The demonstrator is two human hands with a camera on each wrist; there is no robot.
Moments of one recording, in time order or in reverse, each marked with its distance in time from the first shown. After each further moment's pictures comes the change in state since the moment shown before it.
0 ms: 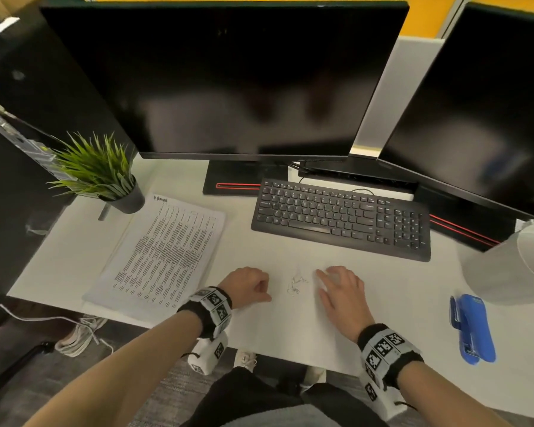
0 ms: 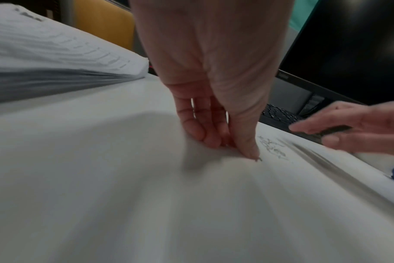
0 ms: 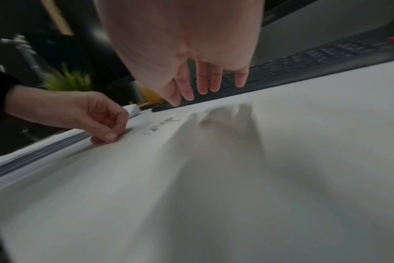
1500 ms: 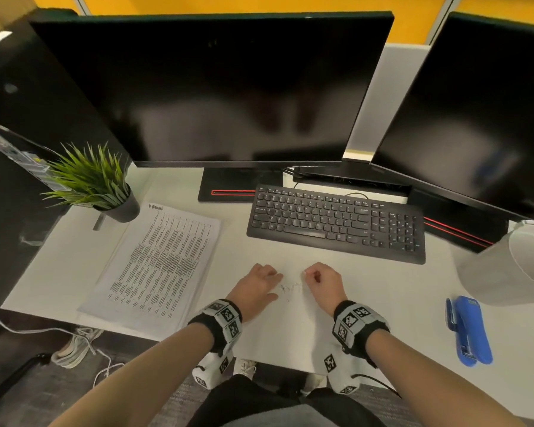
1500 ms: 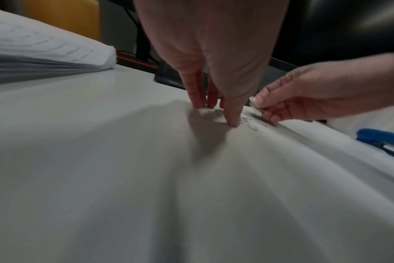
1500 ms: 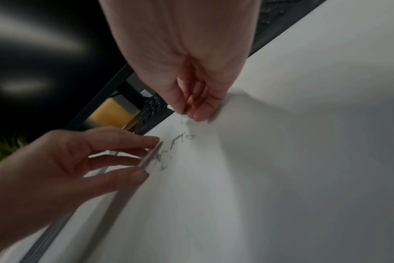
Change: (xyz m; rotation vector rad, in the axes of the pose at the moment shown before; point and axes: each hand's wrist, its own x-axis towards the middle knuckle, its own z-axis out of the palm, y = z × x) left_hand 0.016 0.012 0.022 0.168 0.178 0.136; right_hand 0.053 -0.011 0.015 0.663 0.047 0.326
